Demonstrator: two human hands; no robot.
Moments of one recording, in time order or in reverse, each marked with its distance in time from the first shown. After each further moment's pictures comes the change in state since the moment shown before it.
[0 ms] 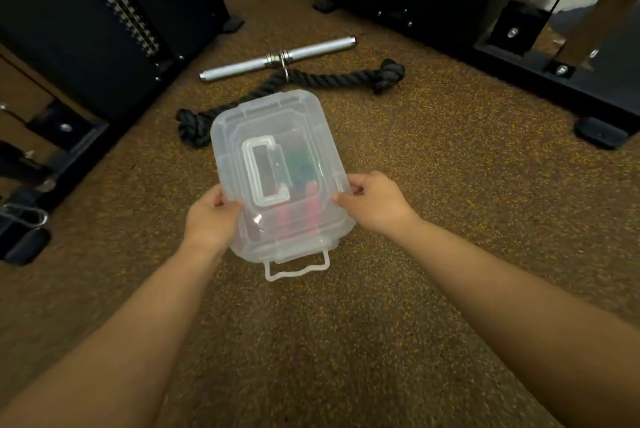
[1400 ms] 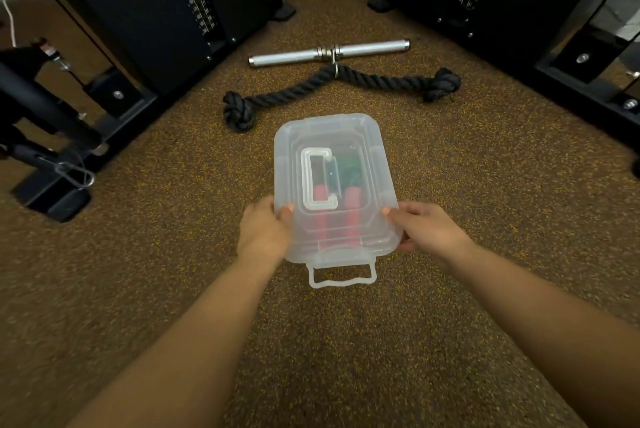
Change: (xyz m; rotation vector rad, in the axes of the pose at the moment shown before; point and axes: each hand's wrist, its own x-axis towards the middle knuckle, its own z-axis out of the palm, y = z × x) left_hand 0.003 -0.028 -0.002 0.408 0.054 0.007; right_hand -0.009 0.003 0.015 0.368 -0.115 0.287
